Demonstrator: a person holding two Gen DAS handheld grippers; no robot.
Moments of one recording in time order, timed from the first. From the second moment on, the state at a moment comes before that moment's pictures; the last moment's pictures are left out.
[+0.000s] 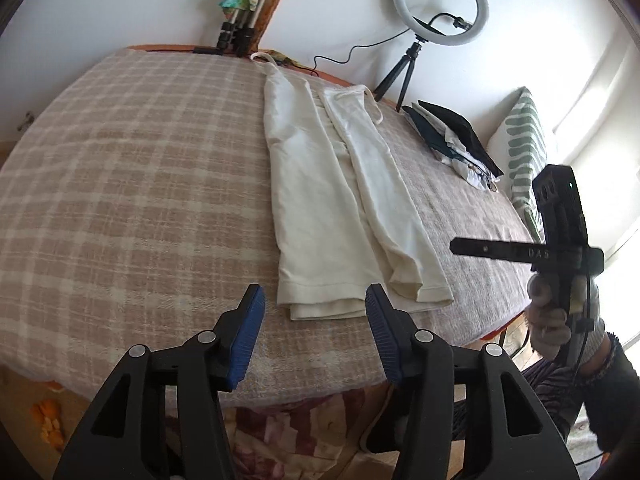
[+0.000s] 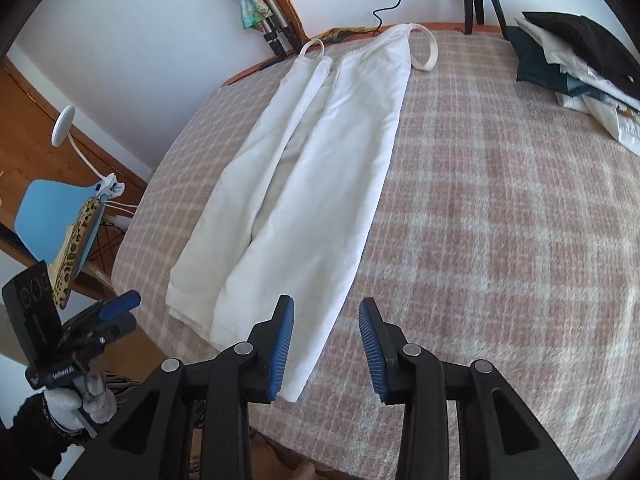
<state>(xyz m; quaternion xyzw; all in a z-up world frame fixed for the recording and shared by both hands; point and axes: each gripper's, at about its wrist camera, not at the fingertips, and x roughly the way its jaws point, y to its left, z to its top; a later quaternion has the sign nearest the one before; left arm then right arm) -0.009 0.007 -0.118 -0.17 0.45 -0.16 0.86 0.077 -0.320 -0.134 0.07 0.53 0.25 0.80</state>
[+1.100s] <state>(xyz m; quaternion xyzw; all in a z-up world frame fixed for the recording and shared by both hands) -0.001 0.017 -0.156 -0.26 0.49 -0.18 0.82 0.049 -0.320 -0.163 0.09 0.56 0.31 0.77</state>
